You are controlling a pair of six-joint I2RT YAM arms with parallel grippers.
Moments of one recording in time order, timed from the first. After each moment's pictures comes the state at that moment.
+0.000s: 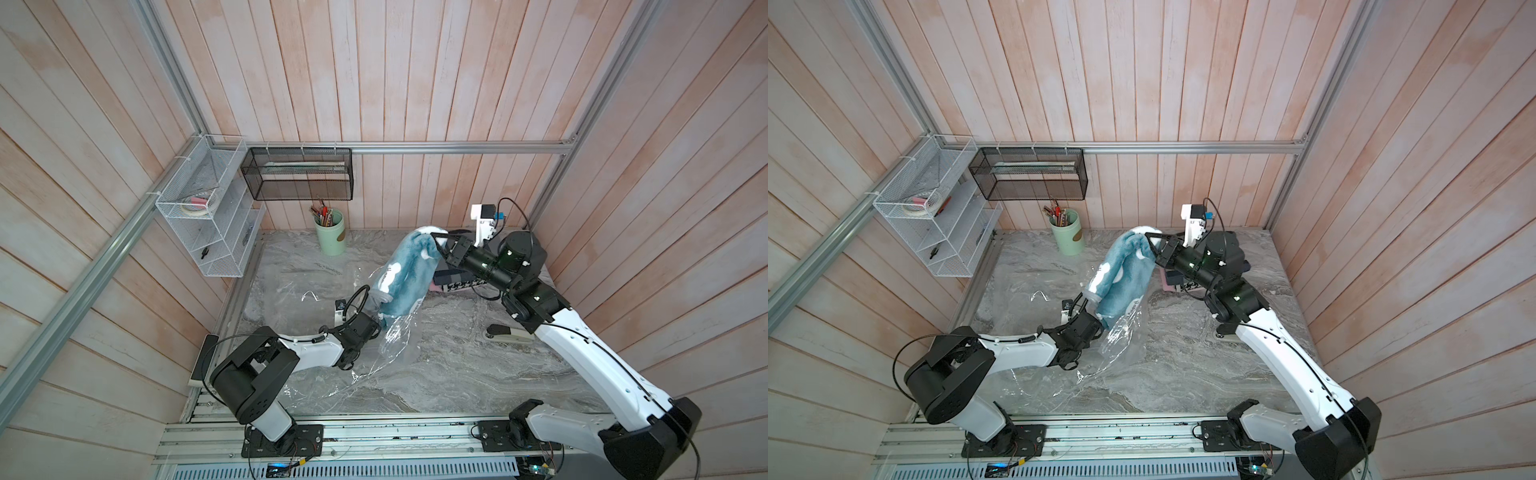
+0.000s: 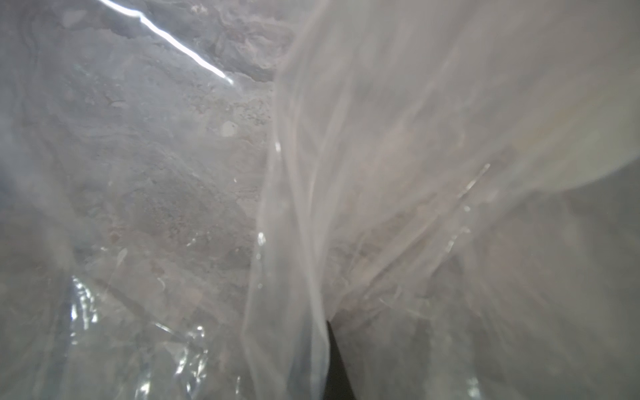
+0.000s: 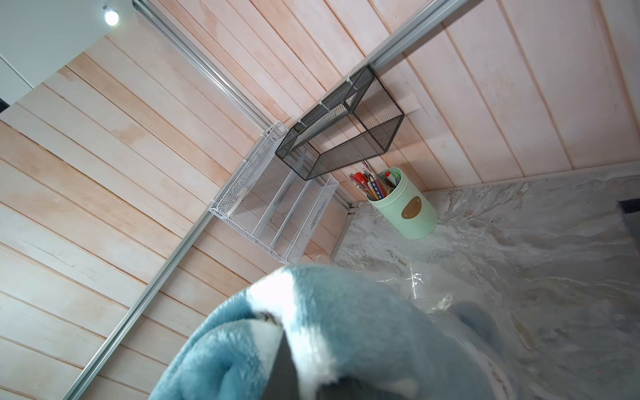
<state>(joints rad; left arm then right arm) -0.73 1.61 0.67 -0.21 -0.64 -0.79 0.51 1.14 1.18 -0.02 -0.35 0.80</state>
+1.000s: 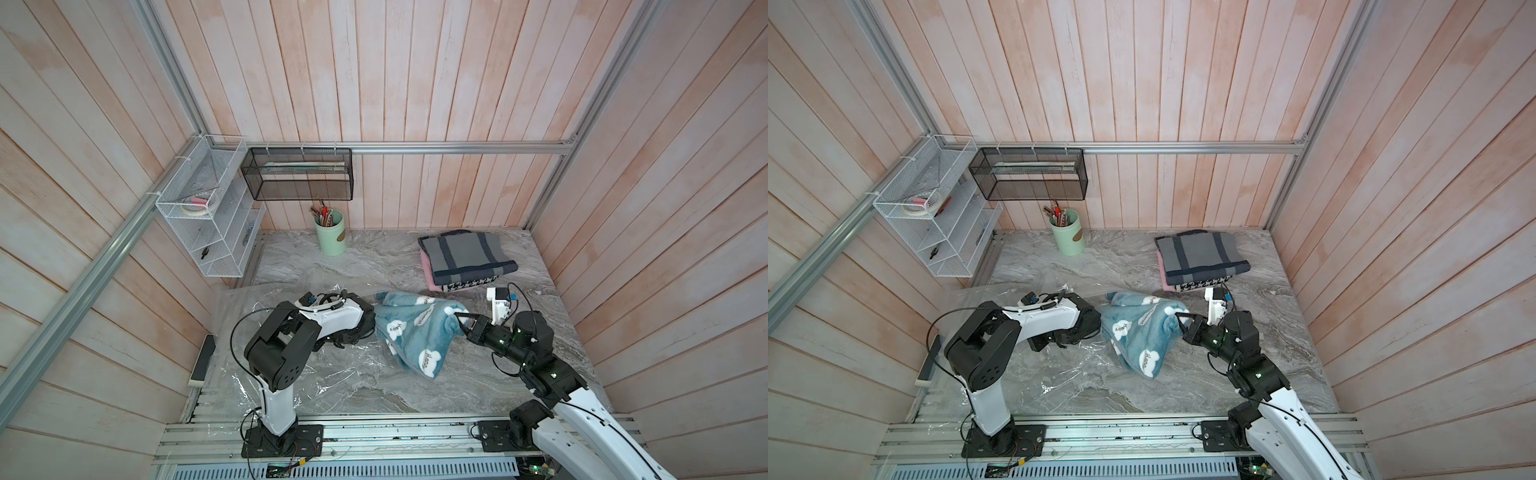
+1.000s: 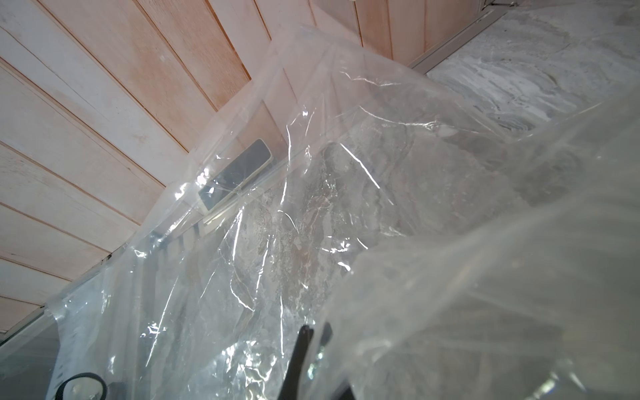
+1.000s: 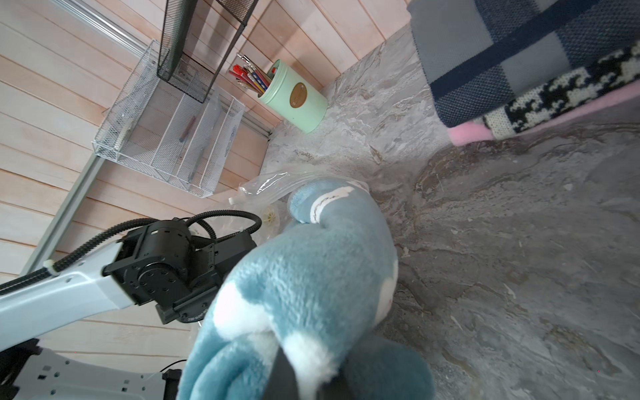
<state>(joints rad) -0.66 1.86 1.11 -1.44 -1.00 -1.85 0.44 0.64 0.47 -0.17 -0.32 0.81</state>
